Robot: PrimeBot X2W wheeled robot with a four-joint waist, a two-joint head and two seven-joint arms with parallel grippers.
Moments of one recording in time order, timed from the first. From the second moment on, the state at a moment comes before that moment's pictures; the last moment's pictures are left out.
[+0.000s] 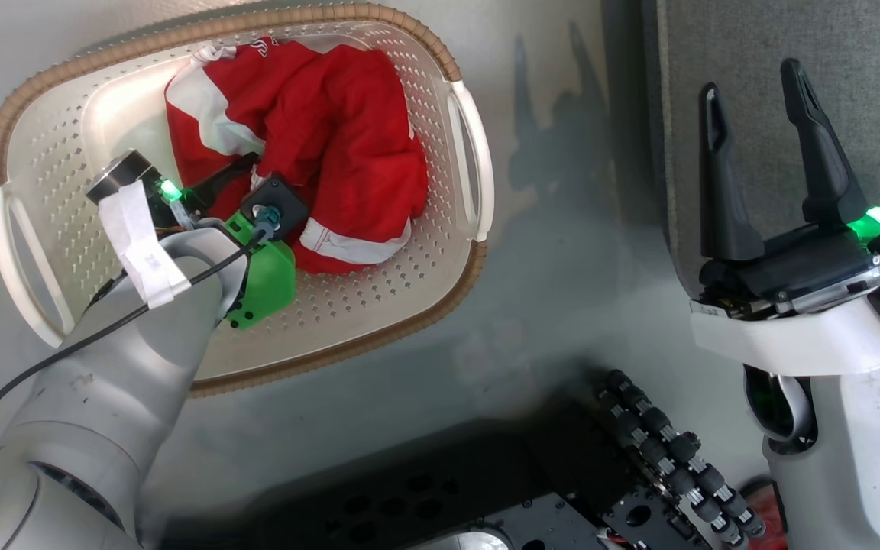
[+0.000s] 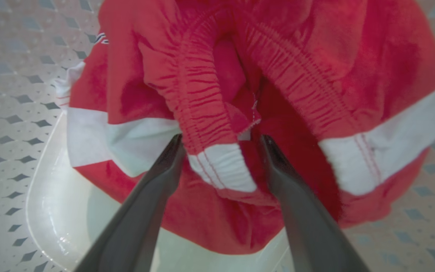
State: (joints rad) left arm -1.07 0.16 -1.03 1.27 -0.21 -0.10 -0.25; right arm -0.35 -0.05 0.08 -0.23 0.18 0.13 -0.26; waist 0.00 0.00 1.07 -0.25
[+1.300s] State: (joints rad) left arm -0.59 0.15 -0.87 0.86 -0.38 -0.07 -0.26; right arm -0.13 -0.06 0.16 -0.14 0.02 0.13 -0.26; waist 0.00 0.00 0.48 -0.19
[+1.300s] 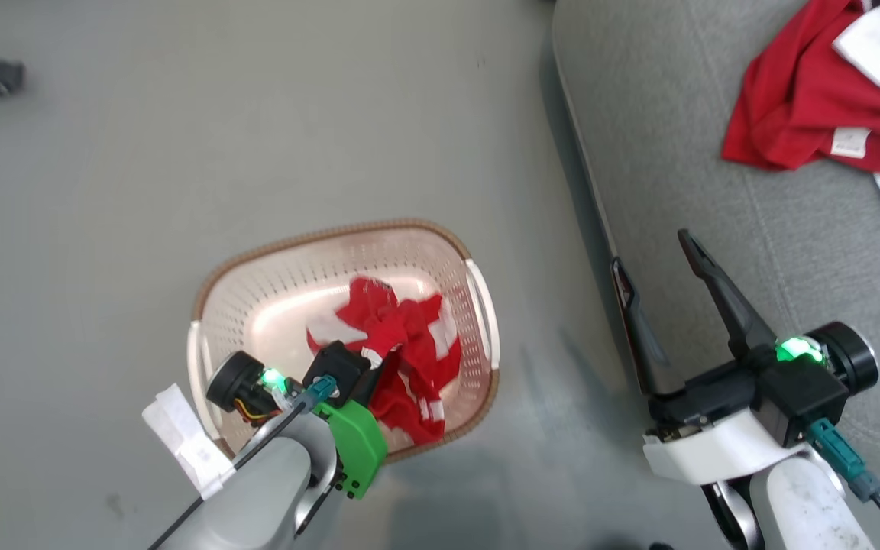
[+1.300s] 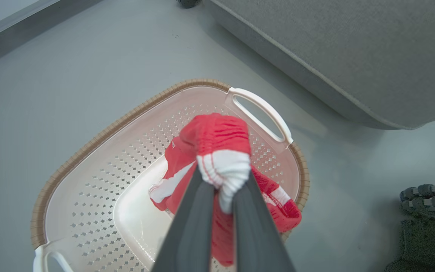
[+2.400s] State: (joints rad) left arm -0.44 0.11 -0.73 0.30 -0.31 -0.06 -0.26; right arm 0.03 -0.11 0.28 0.06 0.09 0.13 -0.26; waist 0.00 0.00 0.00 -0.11
